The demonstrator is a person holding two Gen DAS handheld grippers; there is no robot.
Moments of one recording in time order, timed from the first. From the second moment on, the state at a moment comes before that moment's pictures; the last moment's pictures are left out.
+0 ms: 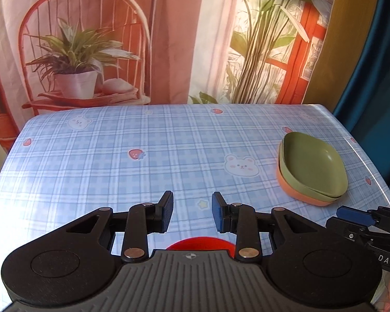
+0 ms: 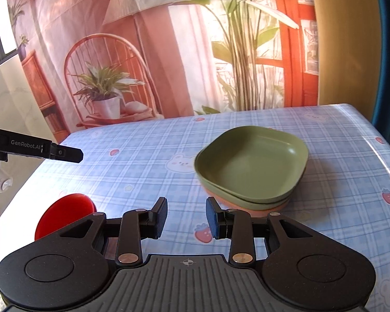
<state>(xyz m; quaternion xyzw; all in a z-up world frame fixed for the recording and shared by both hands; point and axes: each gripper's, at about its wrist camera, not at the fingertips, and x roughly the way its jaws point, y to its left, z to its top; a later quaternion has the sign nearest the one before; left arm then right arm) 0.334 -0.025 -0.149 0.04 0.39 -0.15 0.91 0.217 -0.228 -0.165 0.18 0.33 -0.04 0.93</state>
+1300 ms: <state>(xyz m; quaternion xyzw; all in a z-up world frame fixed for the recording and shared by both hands) 0.274 0.047 -0.229 -0.13 0.44 -0.15 0.87 0.270 -0.130 -0.183 0.11 0.40 0.06 0.91</state>
